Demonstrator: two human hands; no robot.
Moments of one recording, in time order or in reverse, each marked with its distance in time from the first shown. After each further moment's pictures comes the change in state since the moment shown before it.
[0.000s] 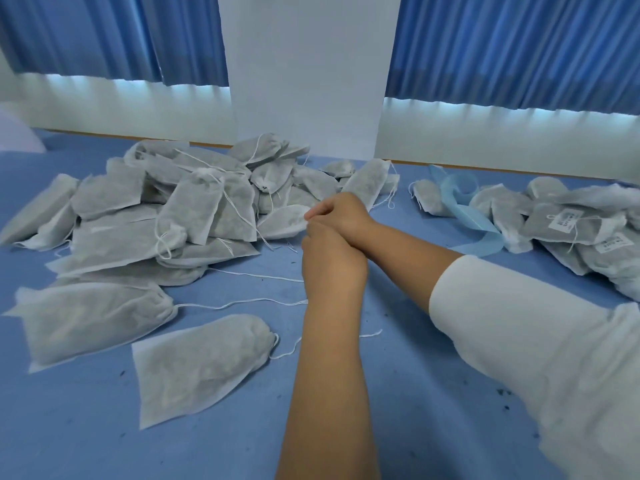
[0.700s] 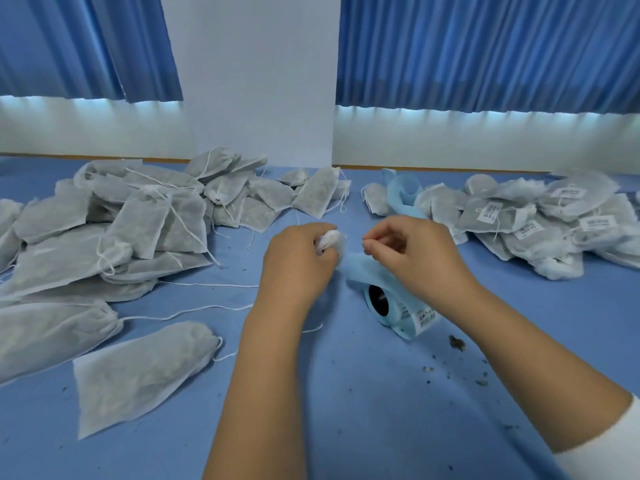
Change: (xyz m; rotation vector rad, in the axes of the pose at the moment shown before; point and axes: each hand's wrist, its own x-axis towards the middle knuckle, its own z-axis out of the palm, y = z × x) left_hand -0.034 0.013 0.005 0.115 -0.083 0.485; right_hand -0.139 0.063 -0.106 -0.064 0.313 -0.169
